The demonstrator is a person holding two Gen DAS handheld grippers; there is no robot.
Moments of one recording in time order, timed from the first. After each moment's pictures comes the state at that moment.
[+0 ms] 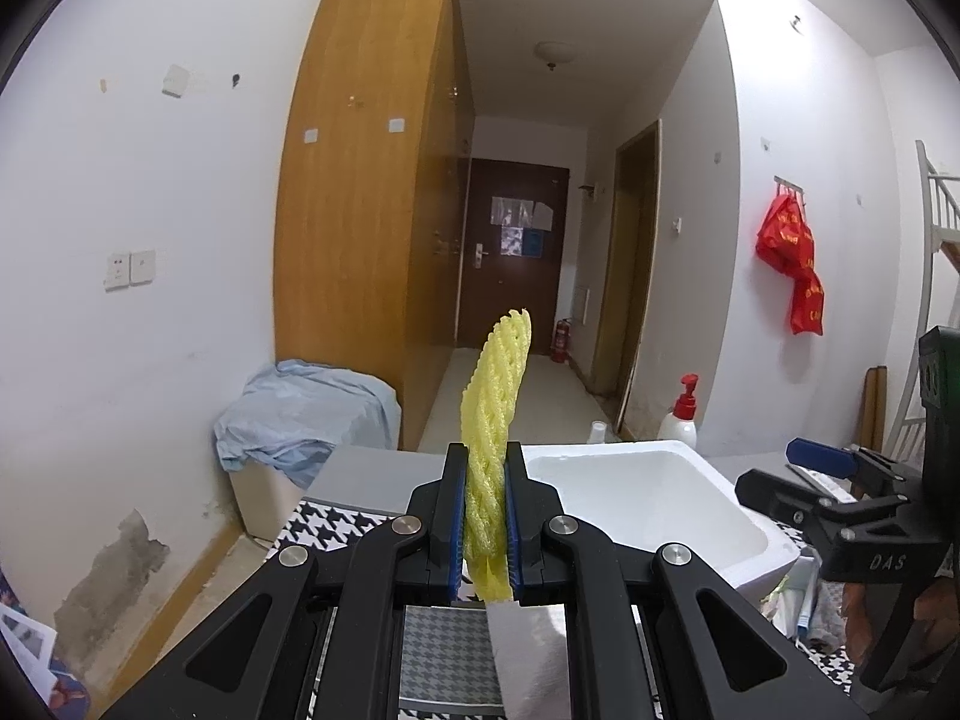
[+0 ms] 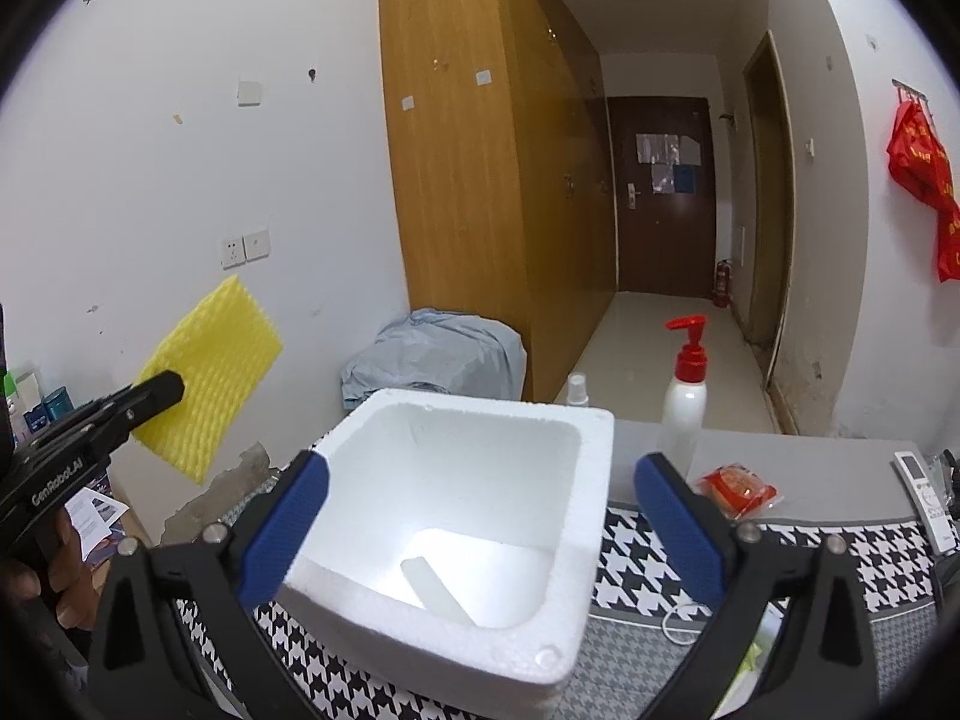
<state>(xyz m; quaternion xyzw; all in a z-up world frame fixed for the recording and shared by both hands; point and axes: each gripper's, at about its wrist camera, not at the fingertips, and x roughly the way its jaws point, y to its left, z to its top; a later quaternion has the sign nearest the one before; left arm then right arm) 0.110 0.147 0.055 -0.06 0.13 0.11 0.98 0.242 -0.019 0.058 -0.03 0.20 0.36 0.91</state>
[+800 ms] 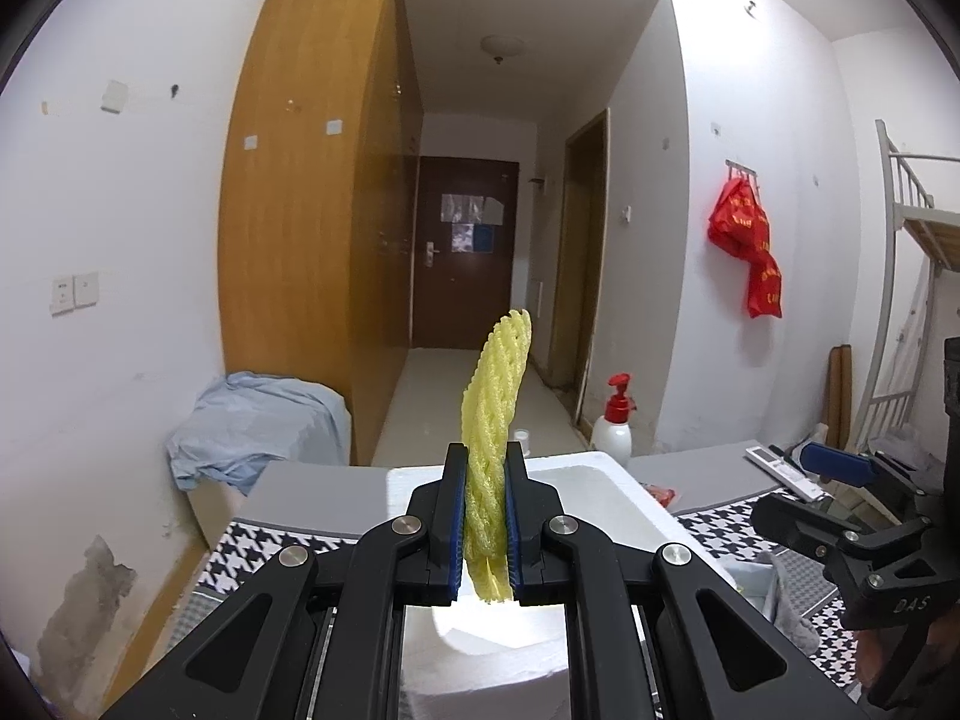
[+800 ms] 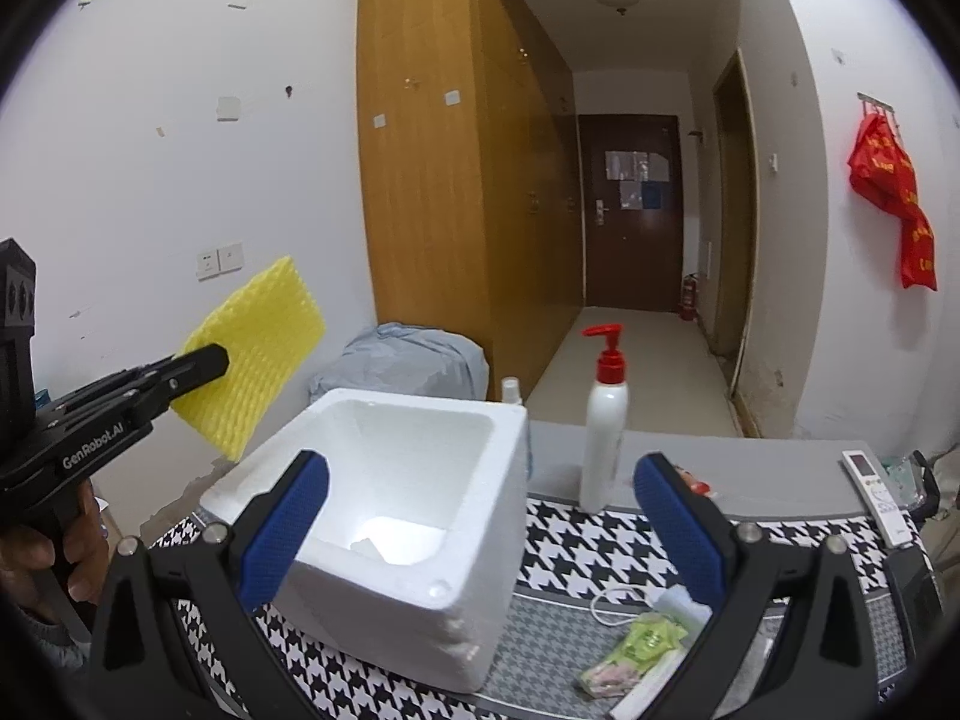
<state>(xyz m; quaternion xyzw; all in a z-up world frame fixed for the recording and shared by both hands) 0.148 0.106 0.061 -0.04 0.14 0.05 0.99 0.236 -0.070 0.062 -0.02 0.18 0.31 0.93</state>
